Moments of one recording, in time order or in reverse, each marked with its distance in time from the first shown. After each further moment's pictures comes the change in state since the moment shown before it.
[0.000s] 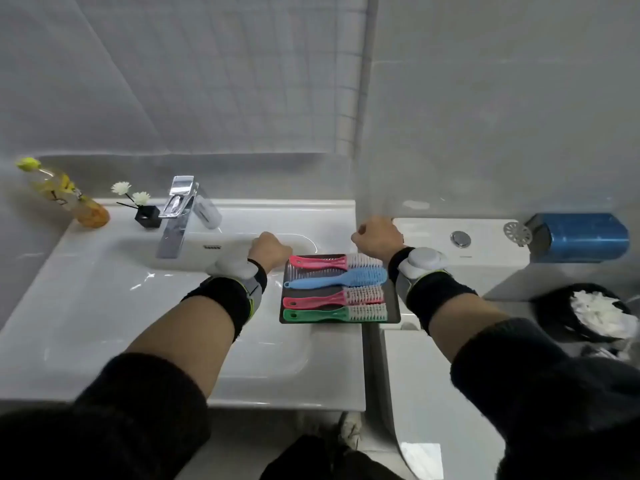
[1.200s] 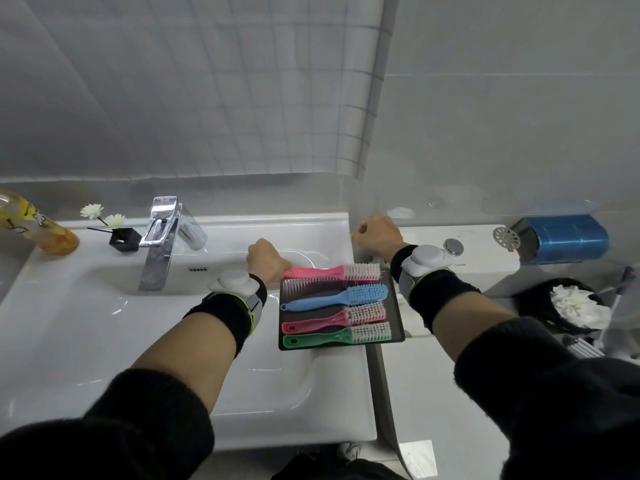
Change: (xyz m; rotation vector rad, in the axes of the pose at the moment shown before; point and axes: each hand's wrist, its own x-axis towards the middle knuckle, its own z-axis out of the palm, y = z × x) left_hand 0.037 0.011 0.003 -0.111 0.015 -0.011; right_hand 0.041 -0.010 -0.012 0.030 0.014 0.125
